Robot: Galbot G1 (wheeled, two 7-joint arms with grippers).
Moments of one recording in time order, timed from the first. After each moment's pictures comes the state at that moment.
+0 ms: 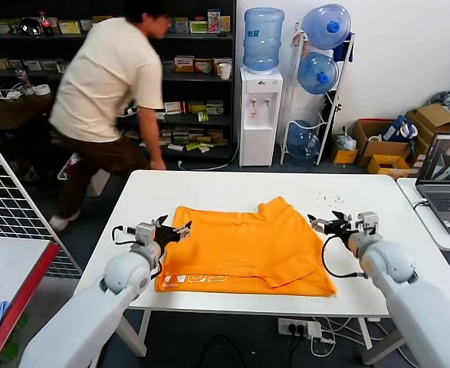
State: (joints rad) left arm 0.73 -1.02 0.06 -1.53 -0.68 0.40 -0.22; right arm -0.74 0.96 0.23 1.41 0.68 -0.51 -0.05
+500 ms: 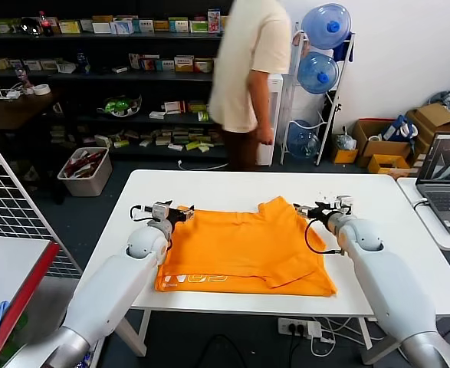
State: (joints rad) left arm 0.50 -1.21 0.10 -1.09 -0.57 0.32 -0.15; right arm -0.53 1.15 0.18 1.01 0.54 -0.44 -0.20
